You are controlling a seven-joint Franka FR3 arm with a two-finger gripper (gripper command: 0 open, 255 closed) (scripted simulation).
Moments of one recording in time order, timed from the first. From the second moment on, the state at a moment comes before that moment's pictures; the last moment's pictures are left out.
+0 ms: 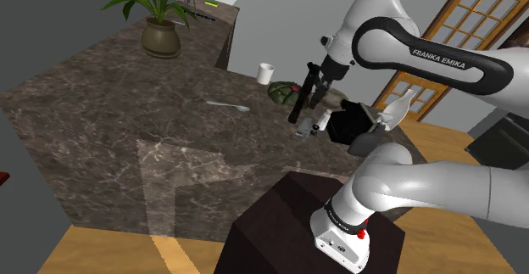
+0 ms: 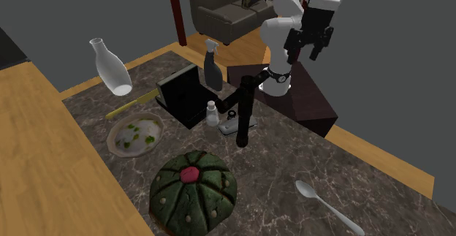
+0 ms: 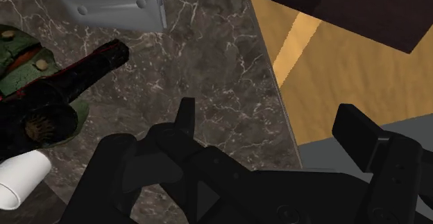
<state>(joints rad) -0.05 -0.96 -0.09 -2.64 -0.14 1.78 -0.38</state>
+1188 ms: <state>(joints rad) -0.26 -0.90 -0.49 -2.98 -0.54 2.27 -0.75</state>
